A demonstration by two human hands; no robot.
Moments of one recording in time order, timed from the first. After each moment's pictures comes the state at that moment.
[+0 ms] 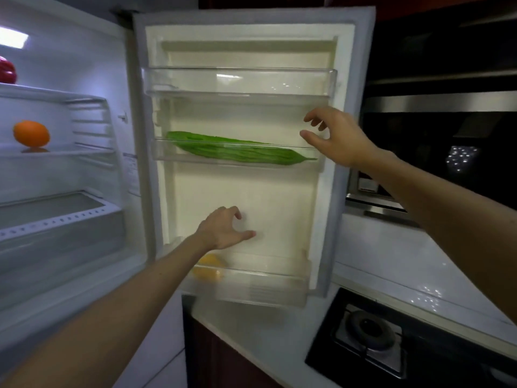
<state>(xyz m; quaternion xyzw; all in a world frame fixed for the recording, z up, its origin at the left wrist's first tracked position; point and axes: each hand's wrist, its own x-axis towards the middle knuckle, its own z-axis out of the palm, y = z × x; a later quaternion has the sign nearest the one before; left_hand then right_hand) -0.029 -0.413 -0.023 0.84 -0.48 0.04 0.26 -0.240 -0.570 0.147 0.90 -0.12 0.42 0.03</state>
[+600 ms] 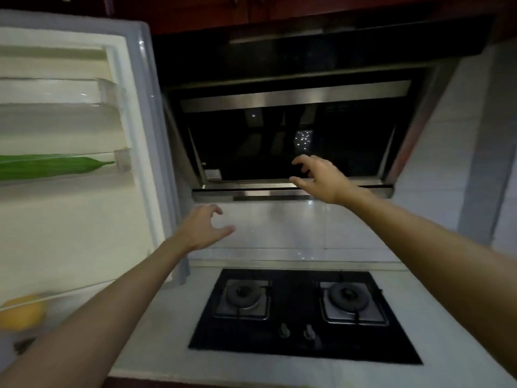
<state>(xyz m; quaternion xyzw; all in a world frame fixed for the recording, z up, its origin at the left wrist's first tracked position) -0.325 -0.528 -0.010 0.71 -0.65 0.01 0.27 -0.608 -0.615 0.059 0.85 -0.41 0.34 0.02</state>
